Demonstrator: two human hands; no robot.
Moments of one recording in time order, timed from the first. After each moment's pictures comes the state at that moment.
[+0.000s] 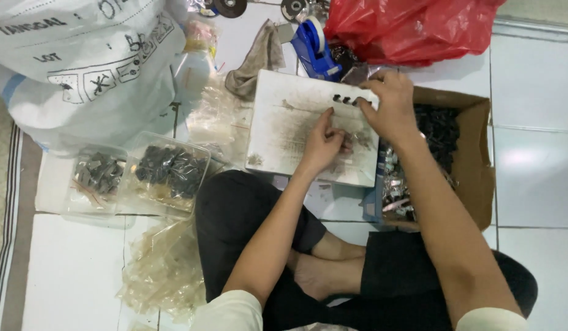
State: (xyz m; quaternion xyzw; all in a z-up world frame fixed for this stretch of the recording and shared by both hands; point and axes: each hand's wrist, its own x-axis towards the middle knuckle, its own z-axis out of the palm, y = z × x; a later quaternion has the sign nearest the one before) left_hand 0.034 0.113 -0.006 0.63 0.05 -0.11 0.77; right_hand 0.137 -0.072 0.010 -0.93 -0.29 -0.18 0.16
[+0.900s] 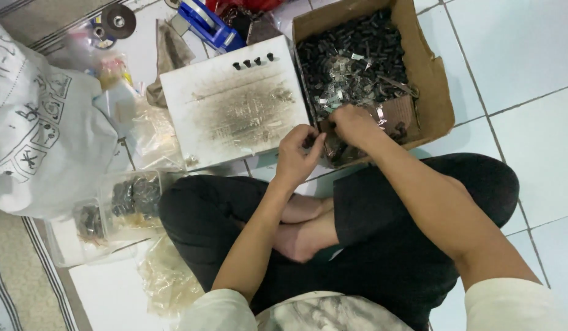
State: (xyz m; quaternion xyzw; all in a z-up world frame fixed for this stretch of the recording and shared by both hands) left_hand -0.050 0.021 -0.020 0.78 -0.18 0.00 0.60; right_hand -0.012 -0.187 -0.094 -0.96 -0.07 0.23 0.15
